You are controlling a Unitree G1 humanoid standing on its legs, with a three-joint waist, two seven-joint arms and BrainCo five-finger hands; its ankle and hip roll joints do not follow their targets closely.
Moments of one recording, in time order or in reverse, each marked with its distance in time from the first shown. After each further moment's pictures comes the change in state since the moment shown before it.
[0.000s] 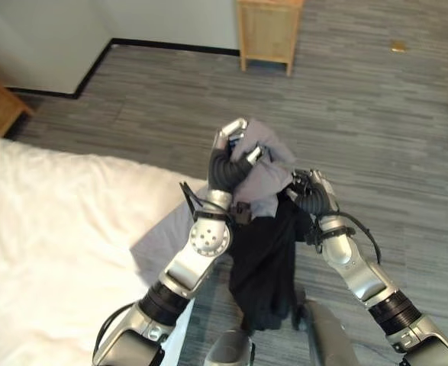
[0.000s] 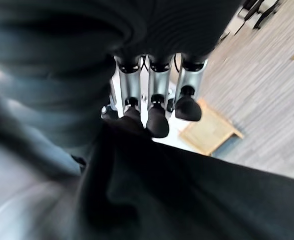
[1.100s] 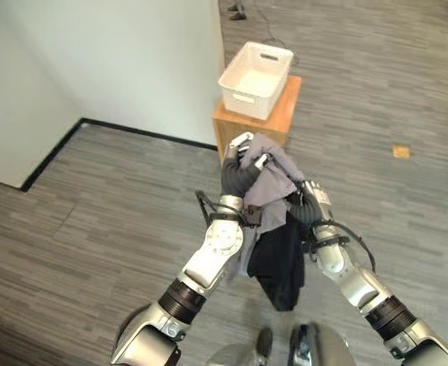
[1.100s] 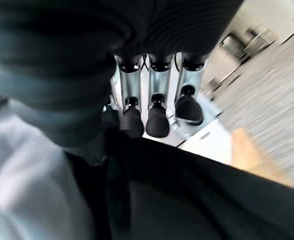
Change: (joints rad) left arm 0.000 -0.066 -0.032 0.115 -0.030 -0.002 0.041; right arm 0.016 -0.001 0.067 0.052 -0.126 0.005 -0.049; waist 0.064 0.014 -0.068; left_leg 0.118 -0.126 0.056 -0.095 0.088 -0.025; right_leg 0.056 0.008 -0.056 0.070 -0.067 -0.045
